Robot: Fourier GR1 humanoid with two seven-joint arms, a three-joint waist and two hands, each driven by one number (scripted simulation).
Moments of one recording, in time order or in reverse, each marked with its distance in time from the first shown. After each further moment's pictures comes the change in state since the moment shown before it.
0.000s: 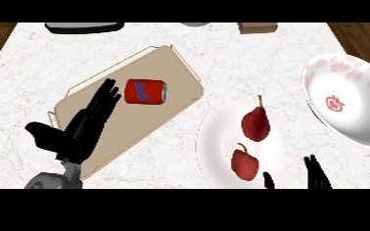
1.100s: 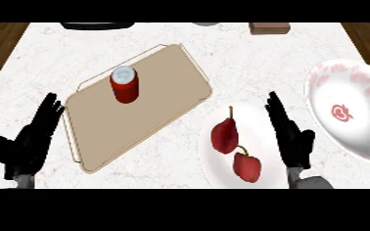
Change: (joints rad) left arm 0.102 0.149 0.183 0.155 -0.042 0.066 -0.105; right arm -0.527 -0.081 -0.081 0.244 -0.960 0.783 -0.112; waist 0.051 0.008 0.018
